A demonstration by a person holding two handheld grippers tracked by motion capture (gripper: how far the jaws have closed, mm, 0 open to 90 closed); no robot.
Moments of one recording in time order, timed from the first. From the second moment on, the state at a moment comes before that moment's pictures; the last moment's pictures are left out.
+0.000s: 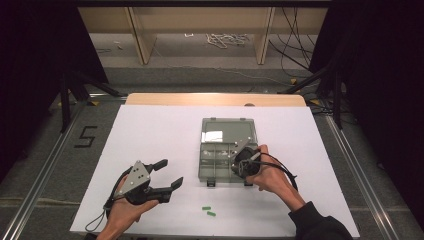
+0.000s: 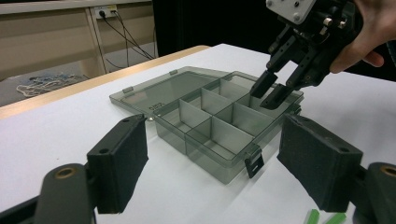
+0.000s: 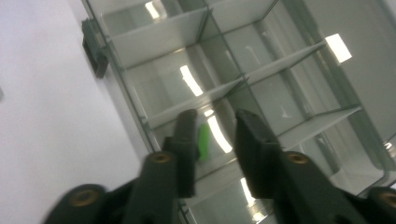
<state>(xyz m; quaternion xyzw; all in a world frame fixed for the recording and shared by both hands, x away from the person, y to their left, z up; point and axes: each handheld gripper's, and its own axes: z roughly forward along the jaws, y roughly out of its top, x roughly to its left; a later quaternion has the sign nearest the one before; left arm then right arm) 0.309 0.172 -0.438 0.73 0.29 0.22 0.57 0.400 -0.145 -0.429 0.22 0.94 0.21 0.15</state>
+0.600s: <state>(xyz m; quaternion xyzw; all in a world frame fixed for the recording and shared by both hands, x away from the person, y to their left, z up) 0.308 0.173 -0.438 0.73 0.30 0.22 0.58 0.345 -0.110 -0.417 0.16 0.94 0.26 0.11</state>
